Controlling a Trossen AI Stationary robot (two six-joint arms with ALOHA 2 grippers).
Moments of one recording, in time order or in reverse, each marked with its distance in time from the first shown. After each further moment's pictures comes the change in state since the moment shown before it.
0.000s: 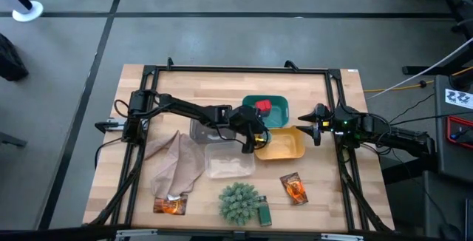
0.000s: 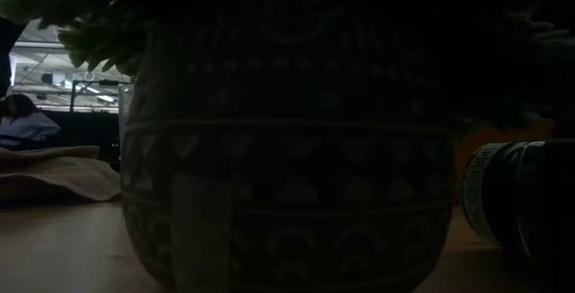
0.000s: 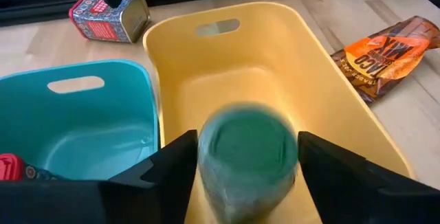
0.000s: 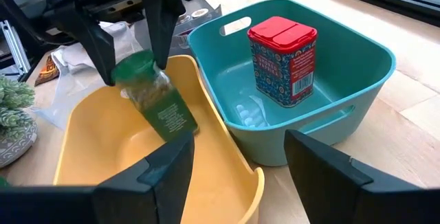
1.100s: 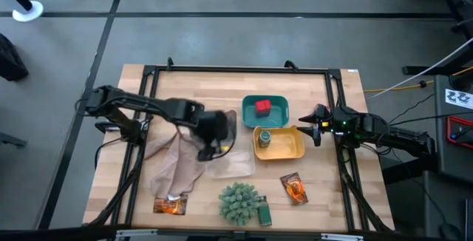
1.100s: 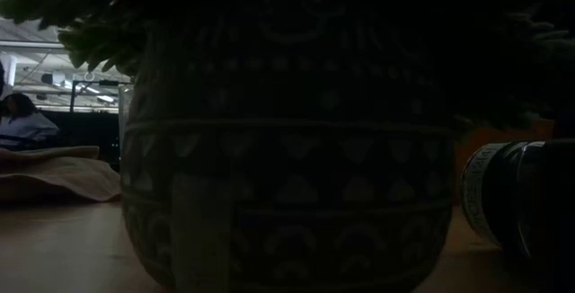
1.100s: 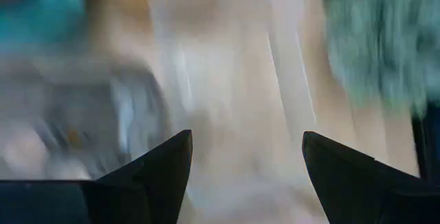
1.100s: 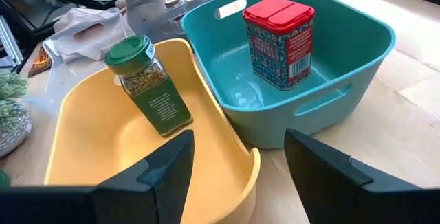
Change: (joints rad) left arm -0.150 -0.433 0.011 -0.981 0.001 -0.247; right arm 0.000 0.000 0.000 -0.048 0.000 0.018
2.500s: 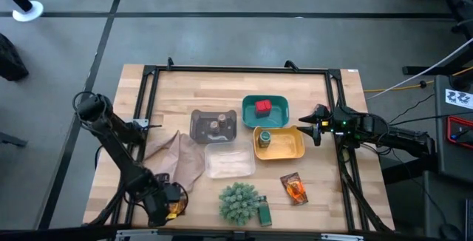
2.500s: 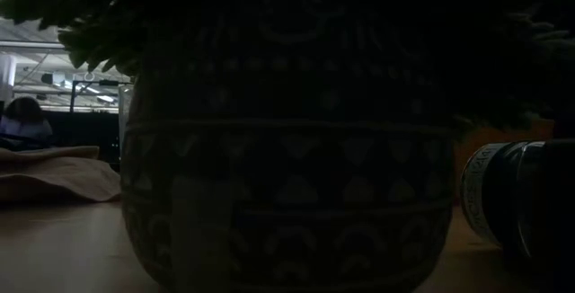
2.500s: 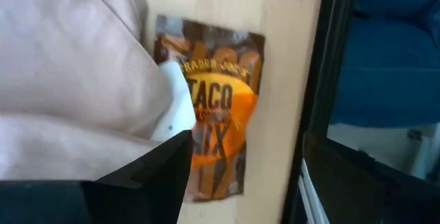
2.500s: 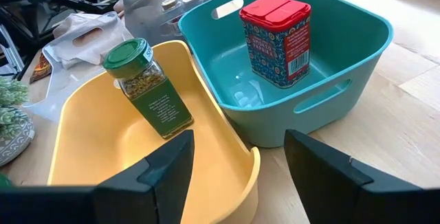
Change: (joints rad) left arm -0.832 0.001 -0.307 0.179 -0.116 -0.979; right arm 0.000 0.000 0.000 -0.003 0.000 0.035
